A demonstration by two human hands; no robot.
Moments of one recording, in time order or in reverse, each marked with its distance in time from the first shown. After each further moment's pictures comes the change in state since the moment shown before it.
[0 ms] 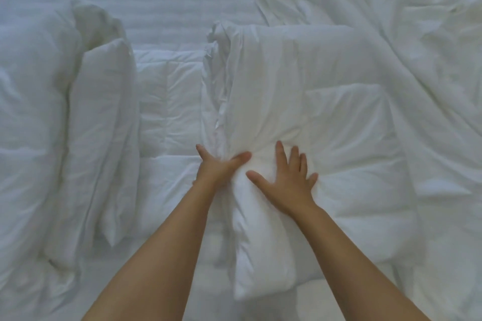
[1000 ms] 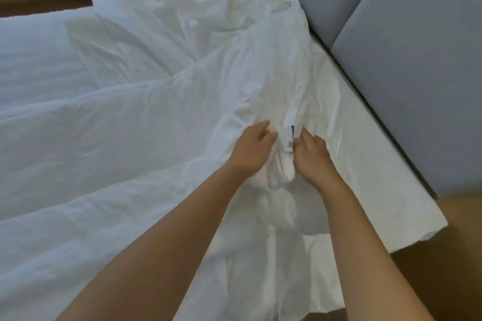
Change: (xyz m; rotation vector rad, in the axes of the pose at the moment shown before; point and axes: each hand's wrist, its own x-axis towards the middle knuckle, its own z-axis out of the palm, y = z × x) left_hand -0.232 0.242 0.417 0.088 -0.435 0.783; right_hand -0.040 0.408 -0.302 0.459 0.348 0.226
